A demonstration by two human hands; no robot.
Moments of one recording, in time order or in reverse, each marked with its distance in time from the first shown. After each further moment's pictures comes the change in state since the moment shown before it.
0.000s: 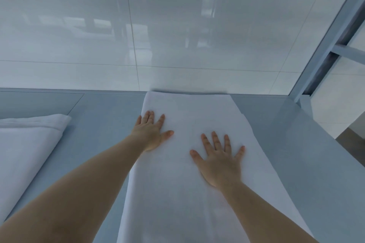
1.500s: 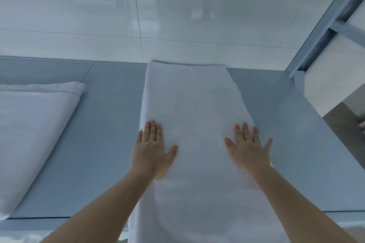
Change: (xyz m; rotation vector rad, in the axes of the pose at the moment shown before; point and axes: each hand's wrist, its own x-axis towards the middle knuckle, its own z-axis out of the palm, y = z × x) left_hand -0.183 0.057 0.054 -0.088 0.206 -0.084; right_hand -0.085 0.088 -0.026 -0.057 -0.124 0.090
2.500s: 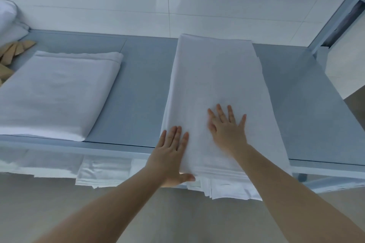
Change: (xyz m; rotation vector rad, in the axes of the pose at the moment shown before) left_hand -0.165 -0.014 -0.017 0.113 -0.235 0.327; right_hand -0.101 -0.075 0.016 0.013 0.004 -0.387
